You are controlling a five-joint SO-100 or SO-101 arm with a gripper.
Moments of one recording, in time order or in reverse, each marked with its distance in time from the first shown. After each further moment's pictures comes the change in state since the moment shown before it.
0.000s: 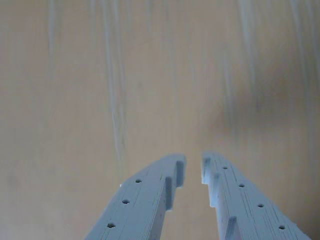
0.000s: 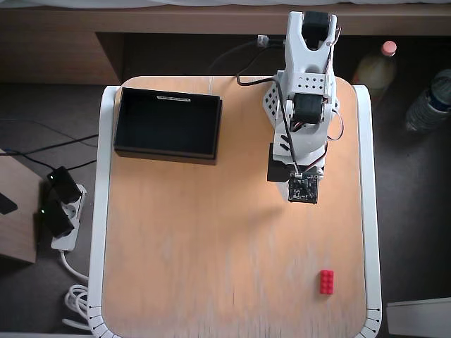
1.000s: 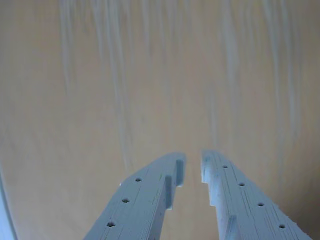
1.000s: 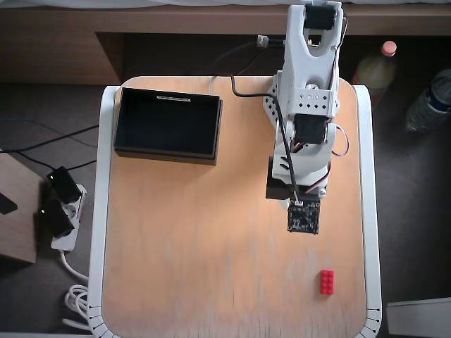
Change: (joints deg) arm -1.4 -47.8 -37.9 -5.4 -3.1
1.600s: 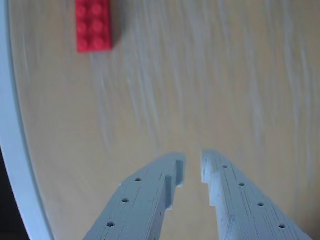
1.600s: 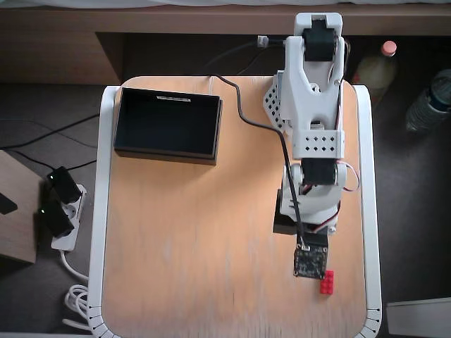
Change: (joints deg) arm -5.8 -27.9 -23.5 0.0 -7.2
